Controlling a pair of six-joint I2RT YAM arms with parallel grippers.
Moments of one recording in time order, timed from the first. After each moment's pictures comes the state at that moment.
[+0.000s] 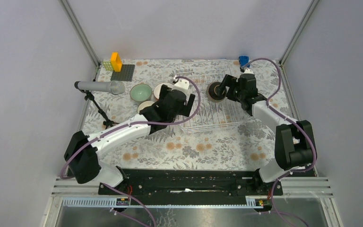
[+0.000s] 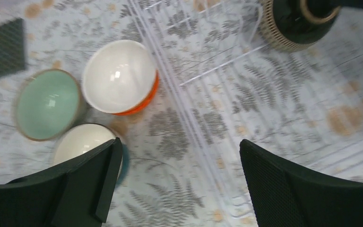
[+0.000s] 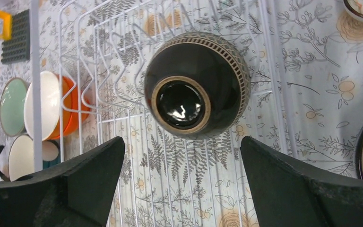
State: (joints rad) left arm -0.88 1.46 1.16 -0.28 -0.57 -0.12; right arm 0.22 1.55 0.98 0.04 -0.12 0.50
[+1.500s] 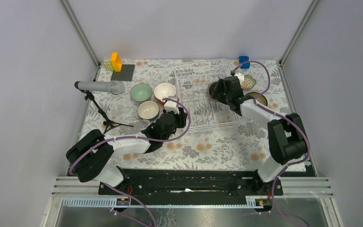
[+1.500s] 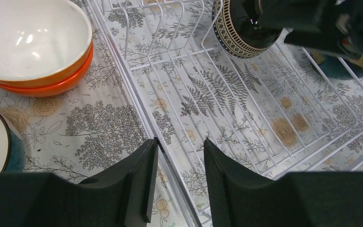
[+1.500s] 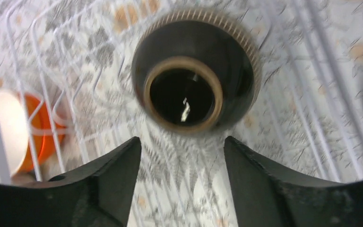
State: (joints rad) left arm -0.87 1.46 0.60 0.58 -0.42 -0.39; right arm 0.37 1.71 1.09 -0.04 0.22 0.66
